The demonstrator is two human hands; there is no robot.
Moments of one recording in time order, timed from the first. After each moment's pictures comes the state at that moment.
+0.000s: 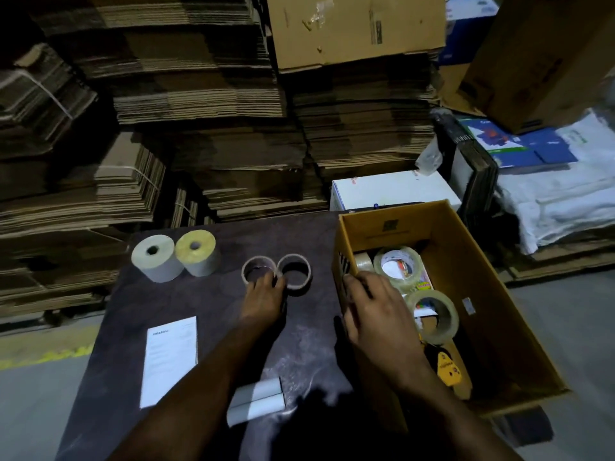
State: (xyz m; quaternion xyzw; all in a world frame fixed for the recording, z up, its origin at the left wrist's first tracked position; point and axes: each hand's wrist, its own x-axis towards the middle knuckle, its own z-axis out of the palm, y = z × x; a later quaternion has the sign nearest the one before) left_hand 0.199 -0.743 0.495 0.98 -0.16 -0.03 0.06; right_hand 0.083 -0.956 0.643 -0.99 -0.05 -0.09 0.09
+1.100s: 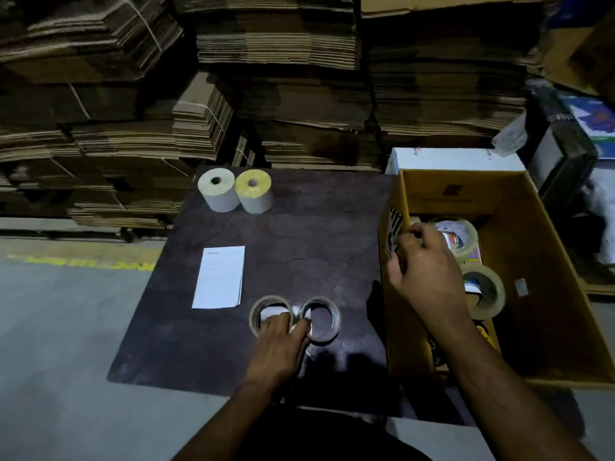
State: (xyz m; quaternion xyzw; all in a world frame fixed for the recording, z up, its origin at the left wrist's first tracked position) left_hand -0.021 -0.713 0.505 0.98 -0.10 -0.05 0.14; right_hand 0.083 -0.964 0.637 -0.98 -0.06 -0.11 0.12
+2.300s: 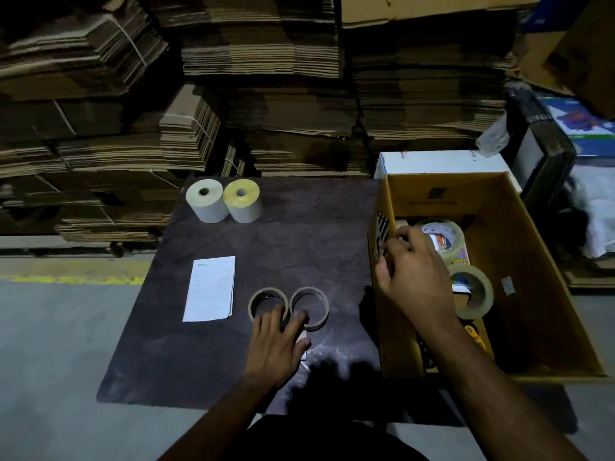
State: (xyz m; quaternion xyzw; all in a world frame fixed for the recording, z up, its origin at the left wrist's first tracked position) left_hand 0.000 -0.717 0.489 0.99 -0.11 0.00 0.07; right_hand 0.083 -0.966 0.641 -0.99 -0.05 -0.10 0.11
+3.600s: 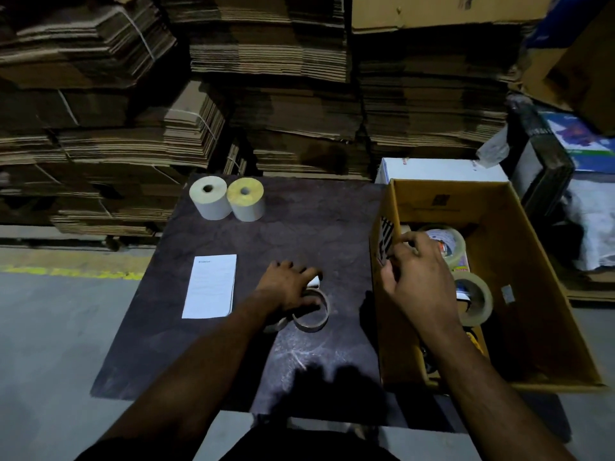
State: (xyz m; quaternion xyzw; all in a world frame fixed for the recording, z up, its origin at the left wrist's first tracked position) left_hand 0.130 -0.711 0.506 0.97 -0.24 -0.11 0.00; right_hand 0.081 -0.963 0.640 -0.99 -0.04 -0.12 0.11
